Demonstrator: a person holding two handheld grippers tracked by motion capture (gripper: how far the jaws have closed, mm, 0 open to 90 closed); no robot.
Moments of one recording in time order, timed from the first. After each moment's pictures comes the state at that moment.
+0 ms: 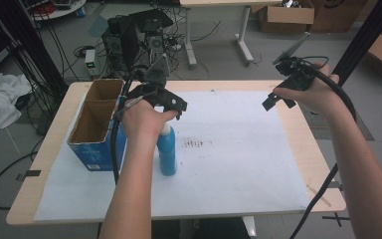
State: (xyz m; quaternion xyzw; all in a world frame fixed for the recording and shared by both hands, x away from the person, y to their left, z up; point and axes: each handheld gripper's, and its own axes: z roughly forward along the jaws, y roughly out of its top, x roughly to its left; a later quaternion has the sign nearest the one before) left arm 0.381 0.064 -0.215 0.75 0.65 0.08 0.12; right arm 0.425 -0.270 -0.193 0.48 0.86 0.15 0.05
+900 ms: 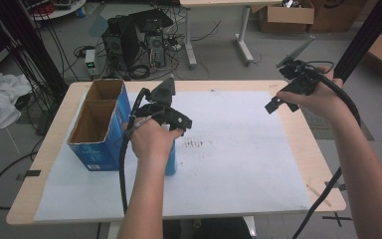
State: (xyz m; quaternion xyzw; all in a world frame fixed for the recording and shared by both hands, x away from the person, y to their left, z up) left arm 0.365 0.050 -0.253 0.75 0.65 0.08 0.09; right arm 0.416 -0.277 -0.197 0.48 0.86 0.16 0.05
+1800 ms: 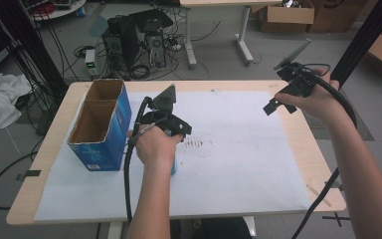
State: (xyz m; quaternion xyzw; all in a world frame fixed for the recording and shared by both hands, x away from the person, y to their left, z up) left arm 0.371 0.048 -0.280 0.74 0.67 0.07 0.08; right arm 0.418 -0.275 -0.204 0.48 0.86 0.16 0.05
